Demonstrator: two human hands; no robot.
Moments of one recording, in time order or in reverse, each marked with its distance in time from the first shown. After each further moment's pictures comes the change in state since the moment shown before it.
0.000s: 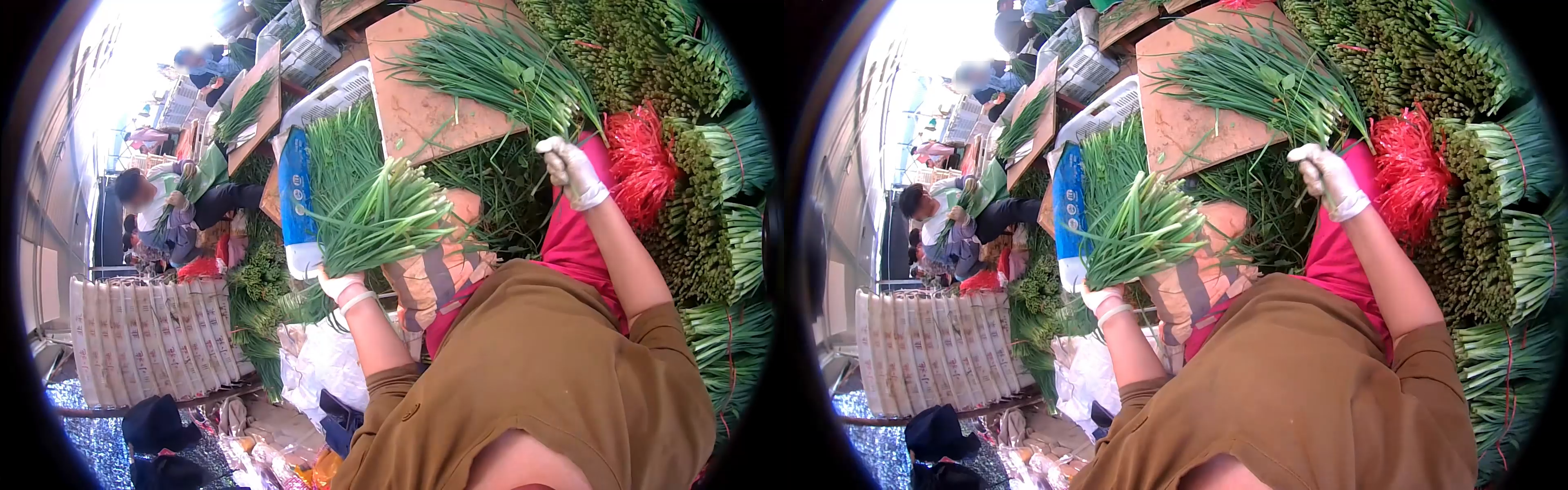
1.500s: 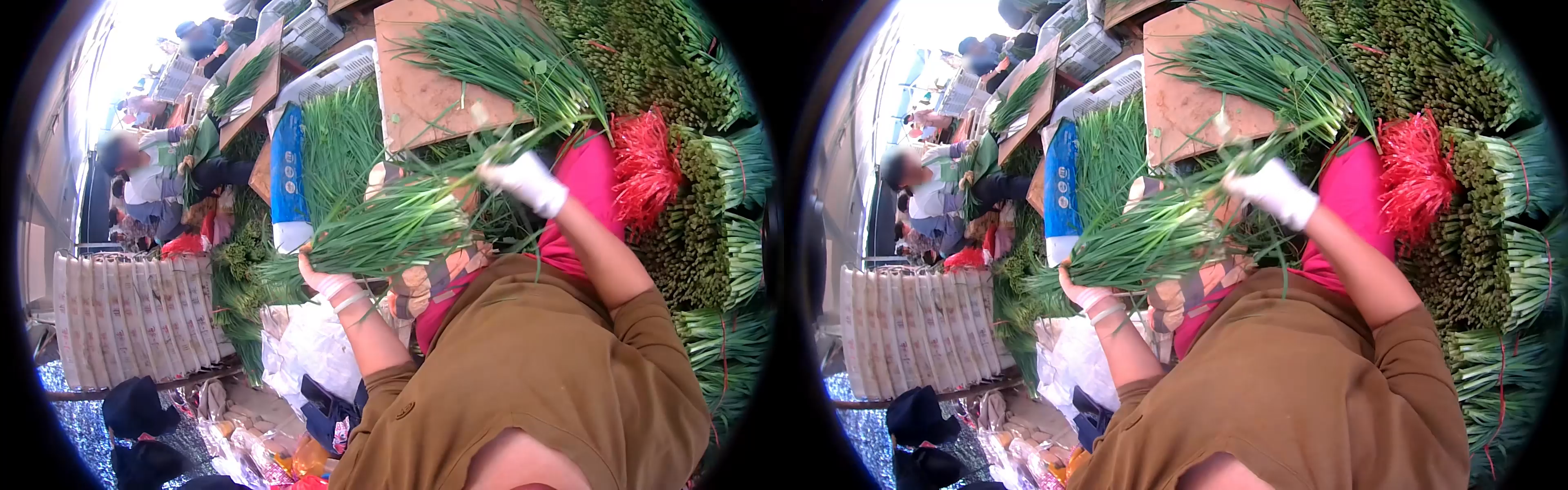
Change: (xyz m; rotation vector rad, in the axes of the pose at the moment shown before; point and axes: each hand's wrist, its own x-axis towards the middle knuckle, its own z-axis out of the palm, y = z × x) left_hand -0.043 0.010 -0.003 0.094 -0.118 0.178; right_hand 0.002 0.031 0.098 -0.642 -0.268 -0.175
